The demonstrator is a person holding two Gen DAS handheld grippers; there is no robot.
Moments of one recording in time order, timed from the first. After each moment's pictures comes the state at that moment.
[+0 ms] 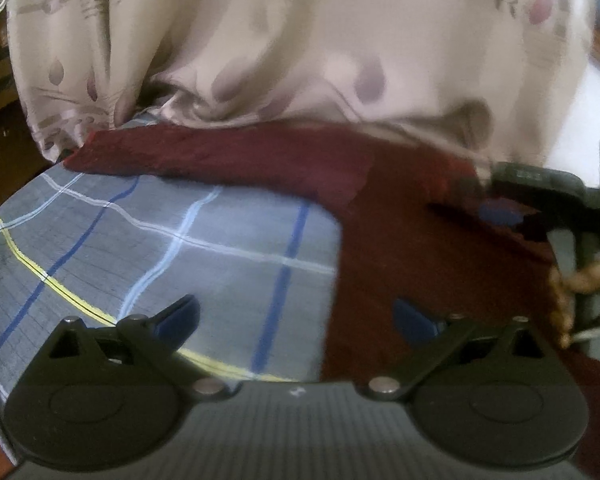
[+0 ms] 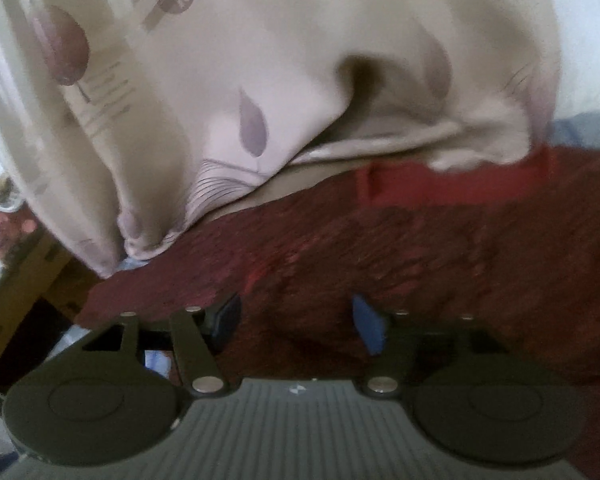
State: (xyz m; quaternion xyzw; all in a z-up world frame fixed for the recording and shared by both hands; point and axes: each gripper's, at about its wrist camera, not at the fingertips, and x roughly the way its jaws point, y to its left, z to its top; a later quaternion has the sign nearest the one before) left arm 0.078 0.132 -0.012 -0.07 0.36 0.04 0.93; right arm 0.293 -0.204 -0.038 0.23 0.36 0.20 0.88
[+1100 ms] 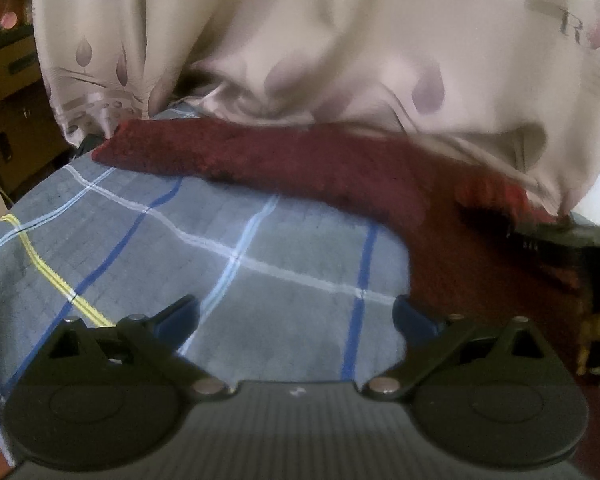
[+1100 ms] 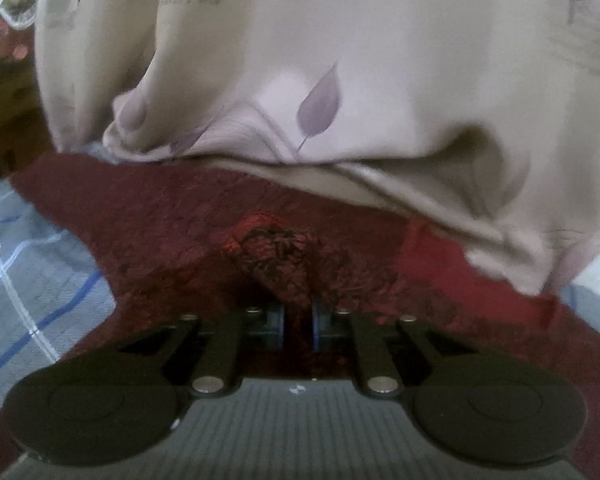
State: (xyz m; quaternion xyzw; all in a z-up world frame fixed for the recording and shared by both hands) left arm 0.110 0.185 -0.016 -0.10 0.36 0.07 0.92; right arm 0.299 -0.102 -0.034 -0.08 0.34 0.17 0.92
